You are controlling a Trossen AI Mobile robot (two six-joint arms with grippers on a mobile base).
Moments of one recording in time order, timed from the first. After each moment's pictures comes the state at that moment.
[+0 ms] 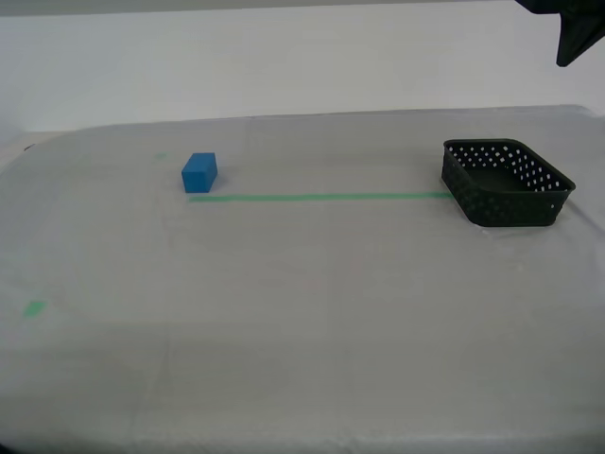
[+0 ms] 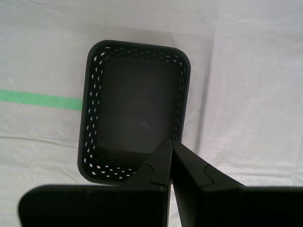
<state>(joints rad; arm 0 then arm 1) 0.00 1.86 1.67 -1.05 -0.05 -0.10 0.00 1.05 0.52 0.61 -0.01 0.00</state>
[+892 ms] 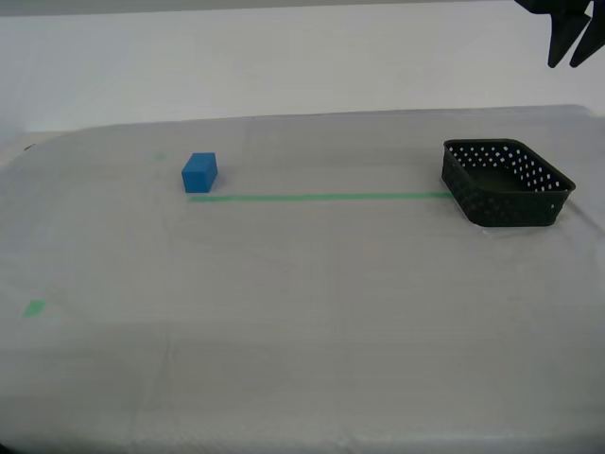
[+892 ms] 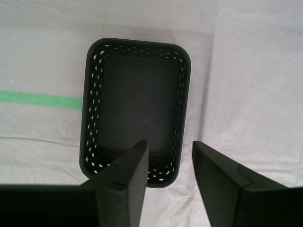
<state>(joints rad) 0.00 1.86 1.67 -1.06 -0.05 -0.08 0.00 1.05 0.52 0.61 -0.01 0.00</state>
